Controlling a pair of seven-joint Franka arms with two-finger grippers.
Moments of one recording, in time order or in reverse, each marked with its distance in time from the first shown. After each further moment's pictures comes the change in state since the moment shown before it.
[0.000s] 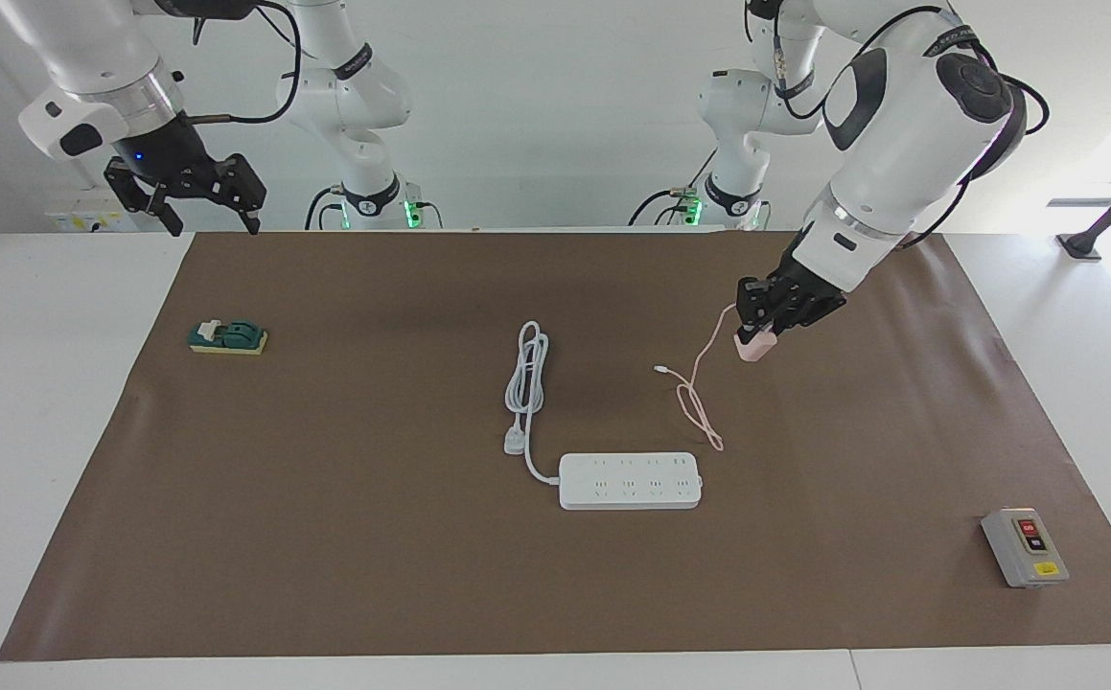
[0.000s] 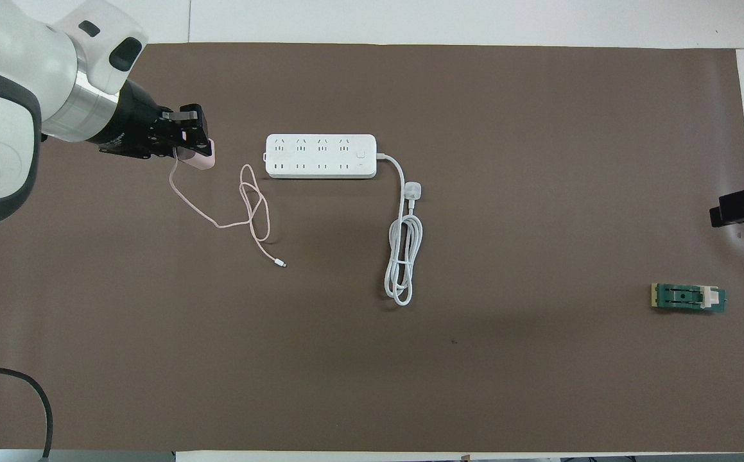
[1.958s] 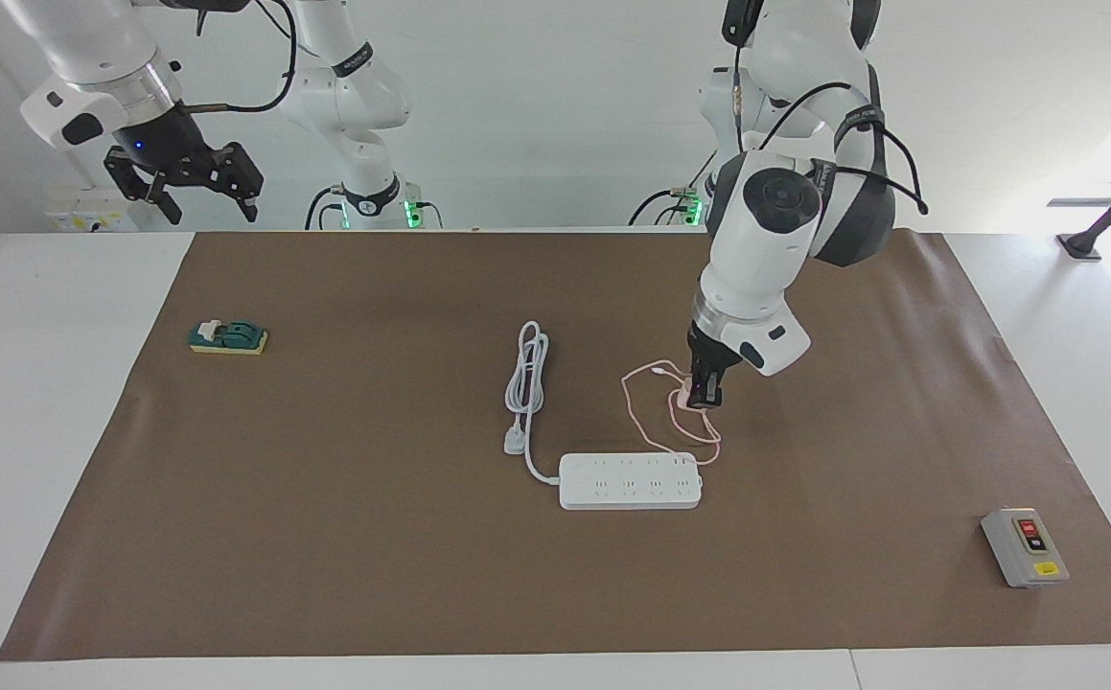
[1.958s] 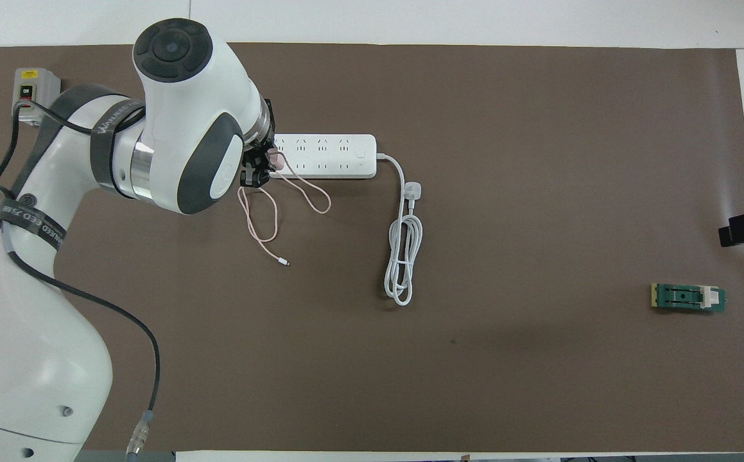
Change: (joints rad) left arm -0.149 0.252 -0.017 -0.008 0.208 0.243 -1.501; right arm -0.034 -0.034 0.015 -0.051 0.000 -0.004 -0.019
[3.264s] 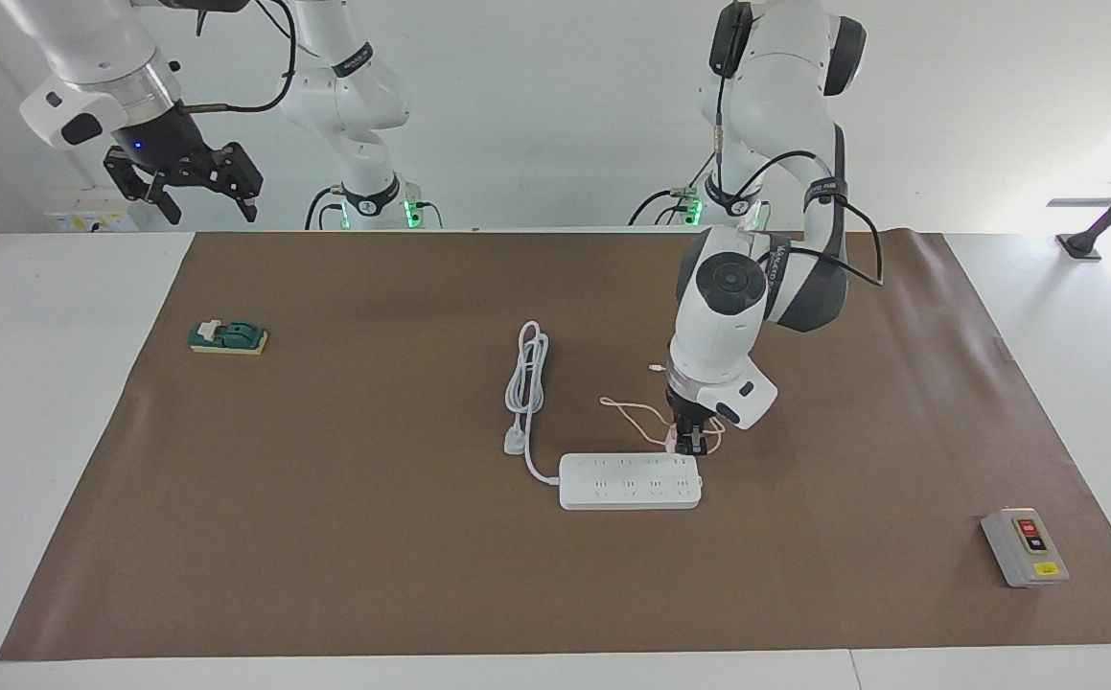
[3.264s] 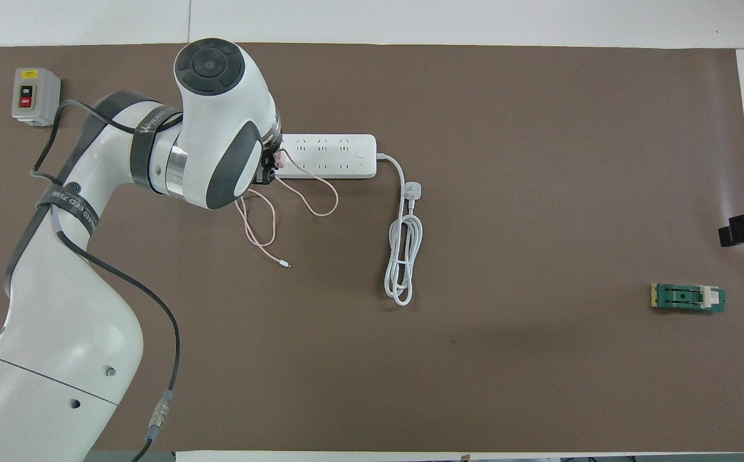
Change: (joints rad) left arm -0.002 0.082 0.012 0.002 0.050 0.073 -0.044; right arm 0.000 0.000 0.000 0.000 0.000 0.000 0.000
